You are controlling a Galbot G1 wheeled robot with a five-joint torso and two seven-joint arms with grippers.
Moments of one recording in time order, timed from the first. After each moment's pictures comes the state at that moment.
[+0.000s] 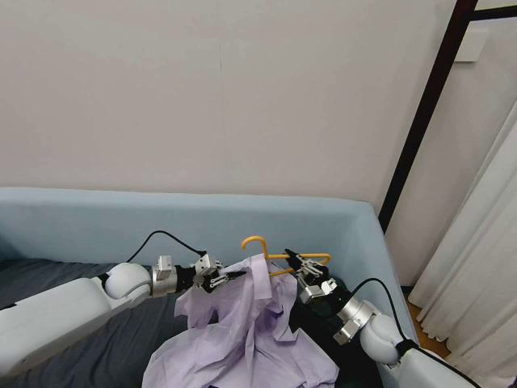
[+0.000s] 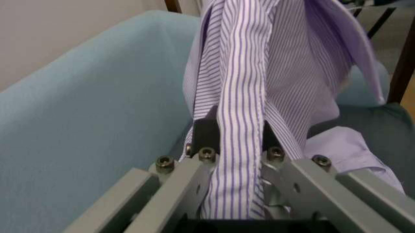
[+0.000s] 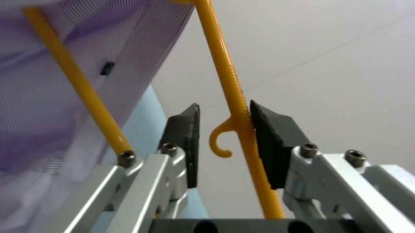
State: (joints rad) left arm 0.13 -0.57 0.82 -1.48 -0.86 -0.30 0.55; right arm -0.84 0.92 -0.11 1.54 -0.59 0.43 0.34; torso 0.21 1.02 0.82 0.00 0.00
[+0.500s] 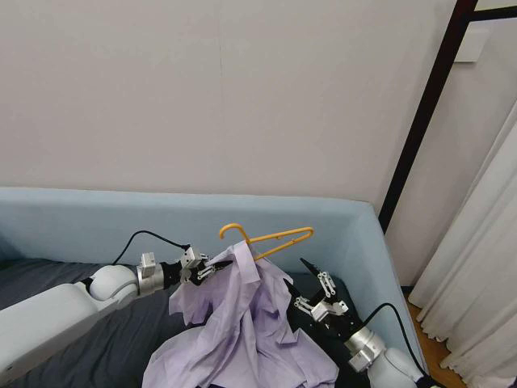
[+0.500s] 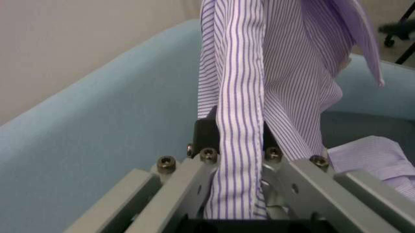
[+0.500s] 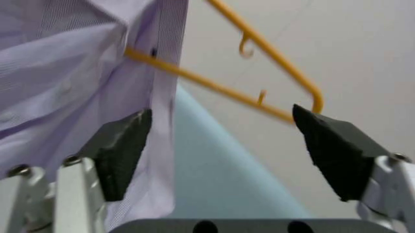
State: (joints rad) left arm 0.27 -0.51 0.63 -1.47 -0.87 -0.33 0.54; right arm -1.08 0.85 -0.05 1.74 -0.20 0.40 0.24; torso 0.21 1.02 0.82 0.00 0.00
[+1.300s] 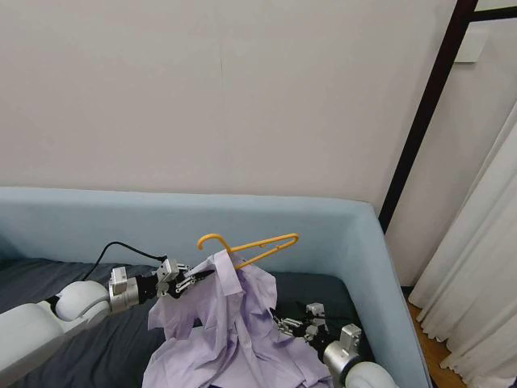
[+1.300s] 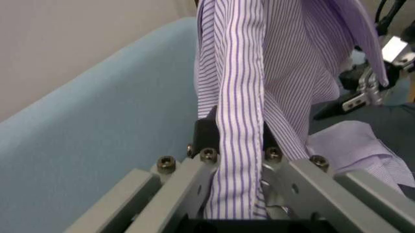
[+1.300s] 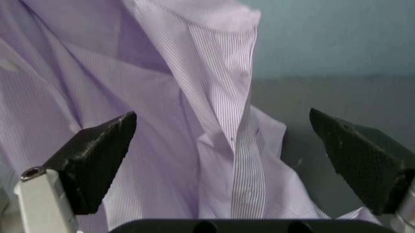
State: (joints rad) left arm 0.39 -0.40 0.55 -1.57 -0.84 -0.38 0.54; right arm -0.95 0.97 -0.20 1.65 0.94 -0.03 0.05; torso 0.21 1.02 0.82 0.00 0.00
